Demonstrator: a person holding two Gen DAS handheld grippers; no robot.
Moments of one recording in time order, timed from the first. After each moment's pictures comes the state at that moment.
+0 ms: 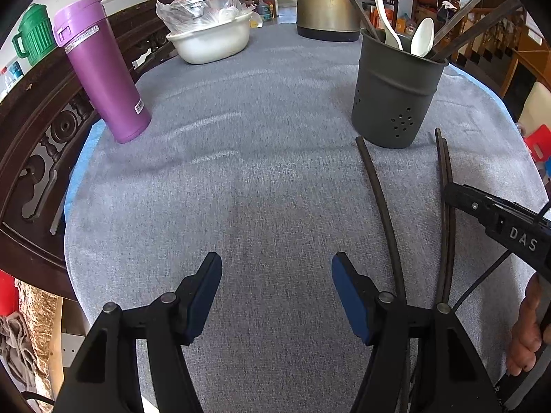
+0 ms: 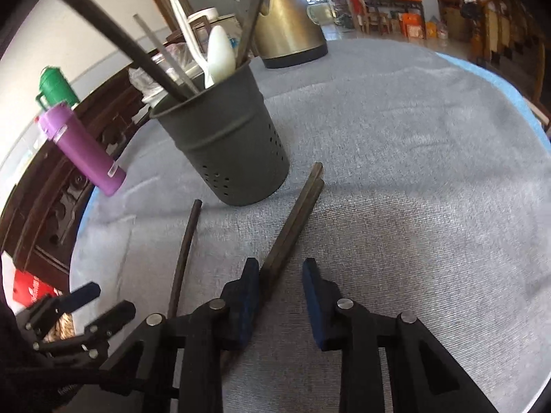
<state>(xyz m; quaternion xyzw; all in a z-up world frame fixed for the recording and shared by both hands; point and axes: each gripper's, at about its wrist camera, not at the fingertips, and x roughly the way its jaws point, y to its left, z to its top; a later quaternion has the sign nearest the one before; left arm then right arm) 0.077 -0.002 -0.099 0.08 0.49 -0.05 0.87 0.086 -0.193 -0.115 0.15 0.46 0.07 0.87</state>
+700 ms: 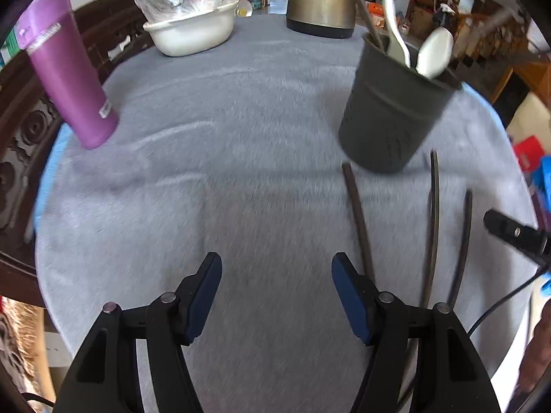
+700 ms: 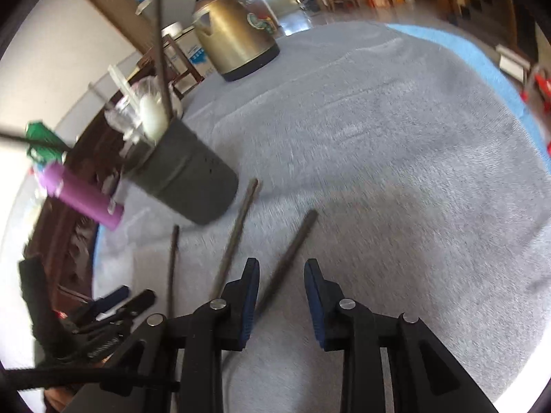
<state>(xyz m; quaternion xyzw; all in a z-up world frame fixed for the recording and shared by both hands) 0.126 -0.013 -0.099 0.03 0.53 -0.08 0.85 0.075 -0.268 -0.099 0.26 0.48 0.04 0.84</state>
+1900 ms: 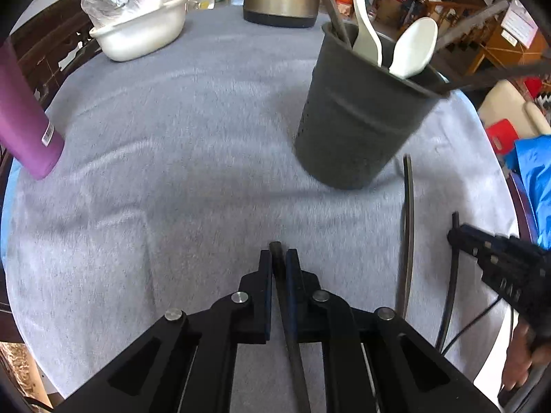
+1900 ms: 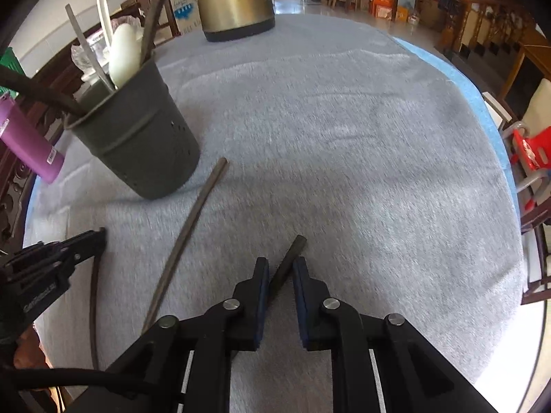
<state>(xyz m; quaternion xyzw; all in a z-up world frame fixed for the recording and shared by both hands) 0.138 -0.040 -0.106 0.04 0.54 -0.16 0.82 0.092 -0.228 -0.104 0.09 0.55 -0.03 0.83</state>
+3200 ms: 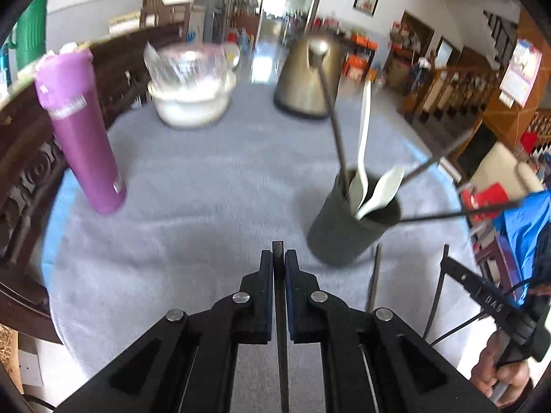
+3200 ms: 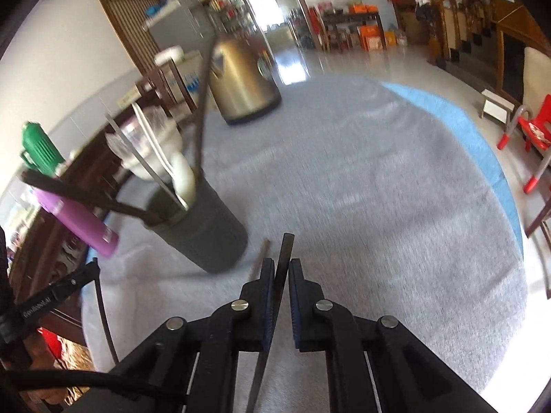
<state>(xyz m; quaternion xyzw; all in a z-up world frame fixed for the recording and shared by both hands) 0.131 0.002 -0.008 -0.04 0.42 -0.14 0.89 0.053 -0.244 -0.028 0.20 0.41 -0.01 0.89</state>
